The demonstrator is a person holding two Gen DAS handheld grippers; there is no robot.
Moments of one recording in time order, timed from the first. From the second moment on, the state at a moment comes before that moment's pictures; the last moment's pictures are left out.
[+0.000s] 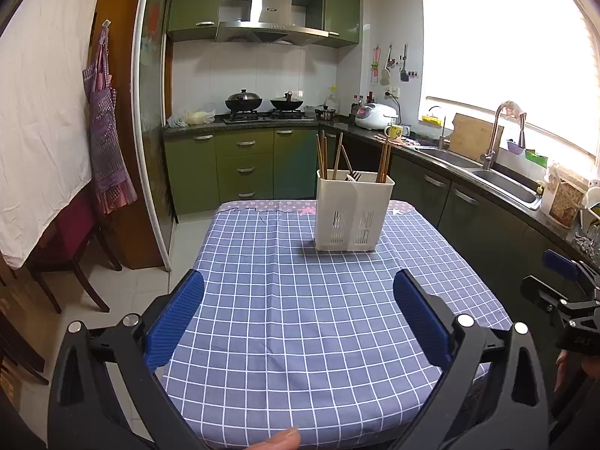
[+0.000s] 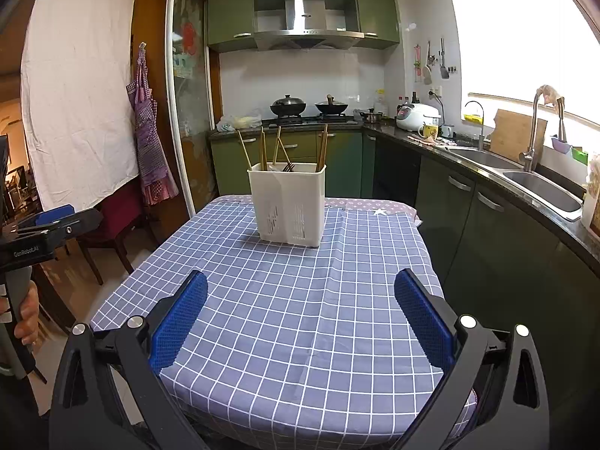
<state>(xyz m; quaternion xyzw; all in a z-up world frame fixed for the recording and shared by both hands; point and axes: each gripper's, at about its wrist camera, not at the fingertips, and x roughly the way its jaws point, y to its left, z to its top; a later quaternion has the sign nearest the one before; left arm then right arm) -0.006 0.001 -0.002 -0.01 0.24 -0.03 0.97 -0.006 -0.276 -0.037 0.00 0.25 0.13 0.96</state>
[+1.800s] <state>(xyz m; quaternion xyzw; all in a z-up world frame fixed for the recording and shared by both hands) -0.008 0.001 0.000 0.00 0.24 -0.03 0.97 -0.005 -0.271 -0.033 -0.01 0.25 0.13 0.96</state>
